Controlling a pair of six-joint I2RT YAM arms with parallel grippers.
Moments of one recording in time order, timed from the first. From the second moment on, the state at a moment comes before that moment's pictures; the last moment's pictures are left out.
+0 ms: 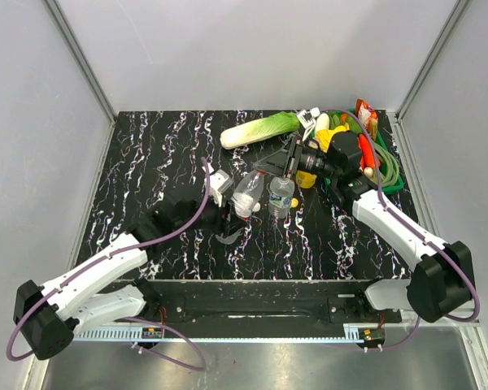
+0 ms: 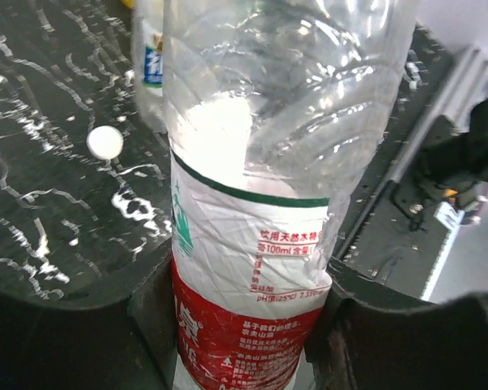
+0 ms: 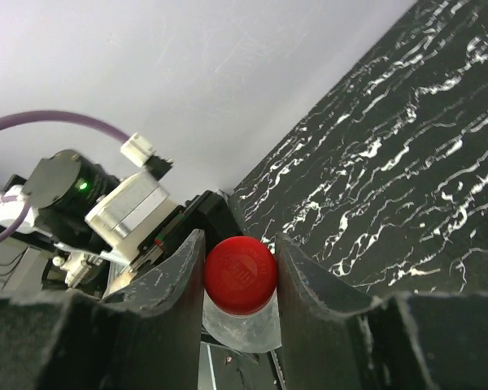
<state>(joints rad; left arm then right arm) -0.78 0.96 0.77 -0.24 0.21 -0.26 0.46 1.32 1.01 0.35 -0.75 0.79</state>
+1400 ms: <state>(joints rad) -0.61 0.94 0.67 0.08 0.87 -0.46 0.44 1.12 0.91 0.80 -0.83 0.92</state>
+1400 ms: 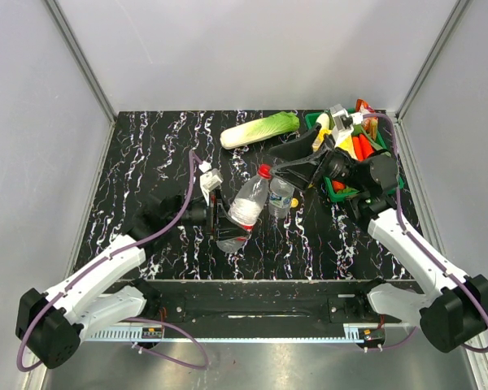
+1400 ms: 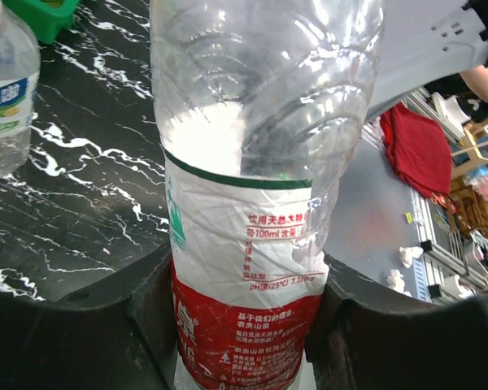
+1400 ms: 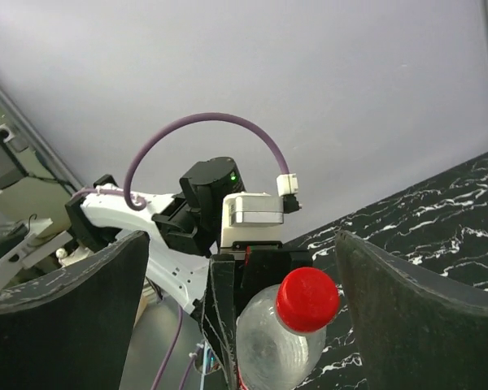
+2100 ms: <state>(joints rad) -0.90 0.93 0.88 -0.39 0.01 -0.25 0.44 1.17 0.96 0.39 -0.66 0.82</state>
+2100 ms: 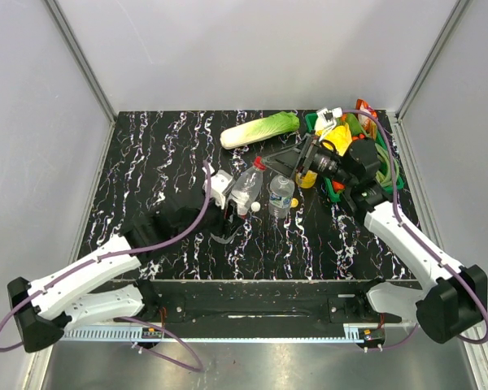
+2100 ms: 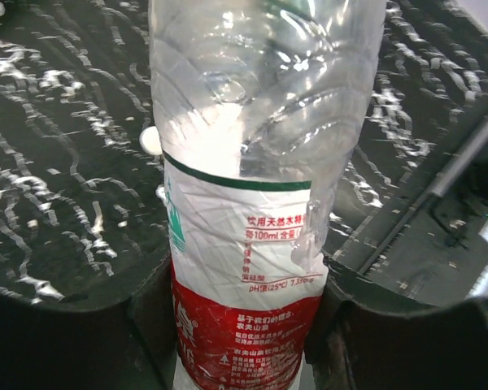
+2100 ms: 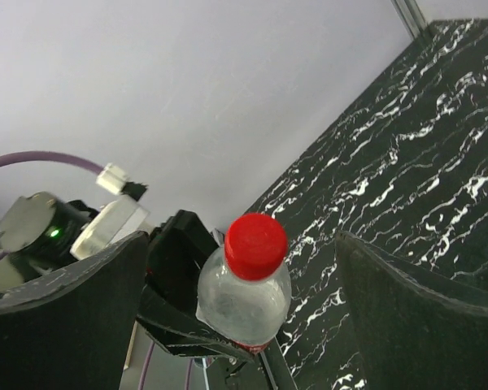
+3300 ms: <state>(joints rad) -1.27 1.25 1.12 -0.69 -0.90 -0.27 0.43 1.29 0.98 0.38 -0.69 0.93</state>
